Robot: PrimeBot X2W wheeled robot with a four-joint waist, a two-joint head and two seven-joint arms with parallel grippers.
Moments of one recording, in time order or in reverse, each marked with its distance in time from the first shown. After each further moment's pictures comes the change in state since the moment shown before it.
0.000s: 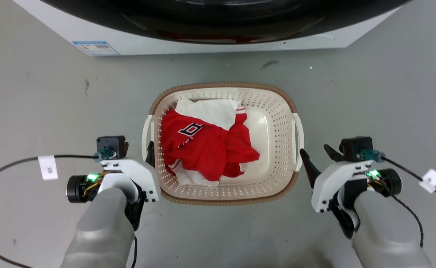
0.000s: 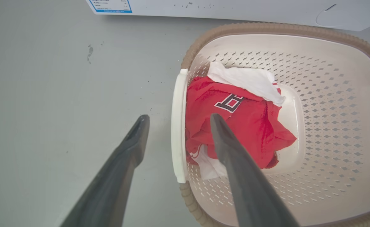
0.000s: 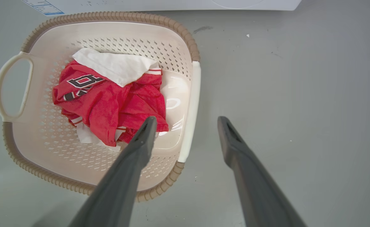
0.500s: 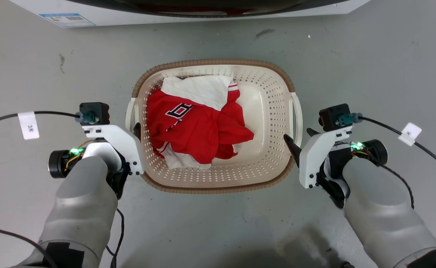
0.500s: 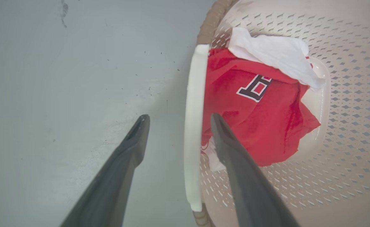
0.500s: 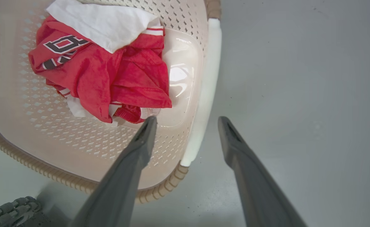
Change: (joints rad) left arm -0.201 0.052 -0.003 0.165 -0.041 -0.050 0.159; right arm -0.232 -0.005 0.234 0.184 0.195 0.000 0.130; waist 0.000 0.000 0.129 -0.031
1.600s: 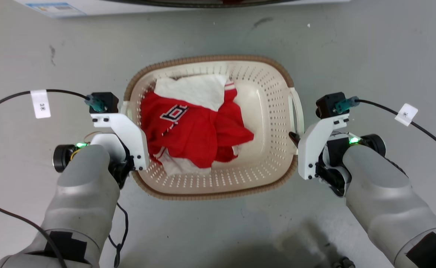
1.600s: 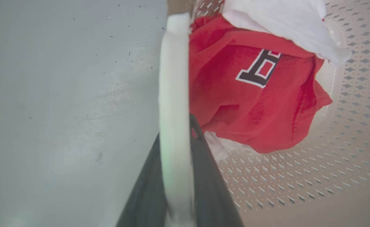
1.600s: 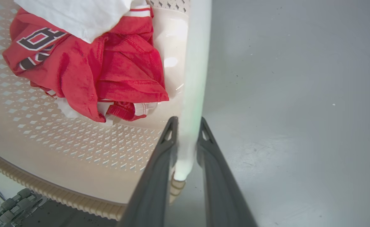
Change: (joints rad) left arm -0.075 -0.004 -0.071 0.039 -0.048 -0.028 0.221; right arm -0.136 -0.034 0.317 0.092 0.358 -0.001 0.085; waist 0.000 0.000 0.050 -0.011
